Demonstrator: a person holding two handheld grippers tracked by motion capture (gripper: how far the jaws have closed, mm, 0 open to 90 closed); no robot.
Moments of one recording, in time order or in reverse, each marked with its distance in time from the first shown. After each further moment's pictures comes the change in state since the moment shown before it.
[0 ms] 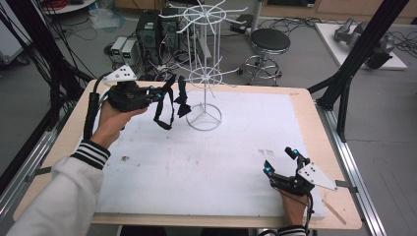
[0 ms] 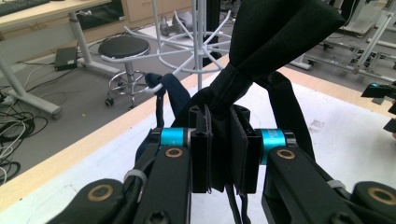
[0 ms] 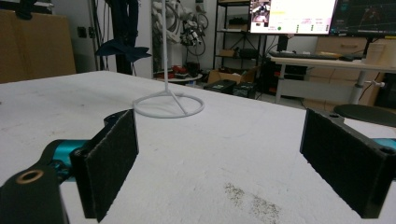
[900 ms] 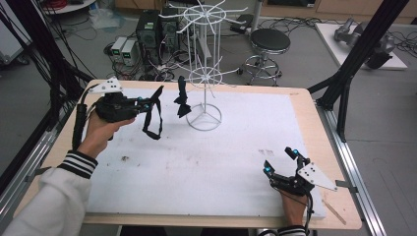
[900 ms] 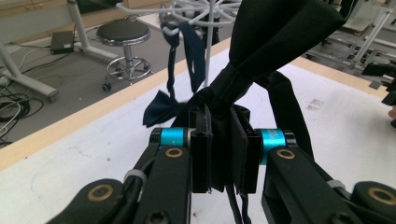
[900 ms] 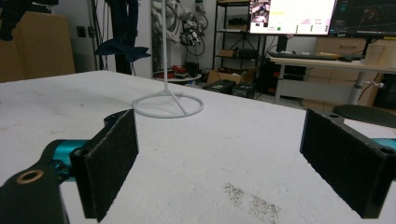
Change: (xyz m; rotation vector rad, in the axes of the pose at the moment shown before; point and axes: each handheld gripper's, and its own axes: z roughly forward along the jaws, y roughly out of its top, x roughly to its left) left arm 0.012 -0.036 -0.023 0.023 -0.009 -0.040; right arm 0.000 0.000 0.000 0.001 0.000 -0.008
